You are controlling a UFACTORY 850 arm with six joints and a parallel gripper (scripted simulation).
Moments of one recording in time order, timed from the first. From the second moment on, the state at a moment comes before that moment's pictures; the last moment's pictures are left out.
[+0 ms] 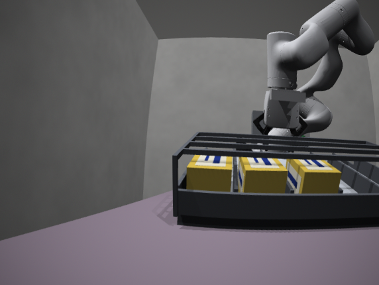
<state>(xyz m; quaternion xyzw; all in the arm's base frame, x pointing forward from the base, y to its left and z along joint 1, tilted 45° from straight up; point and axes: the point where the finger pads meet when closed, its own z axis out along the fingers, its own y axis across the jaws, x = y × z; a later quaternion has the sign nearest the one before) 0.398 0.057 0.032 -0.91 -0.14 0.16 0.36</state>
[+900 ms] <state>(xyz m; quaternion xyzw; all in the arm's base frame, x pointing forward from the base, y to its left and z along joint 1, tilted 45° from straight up) 0.398 0.057 0.032 -0.91 -0.14 0.16 0.36</state>
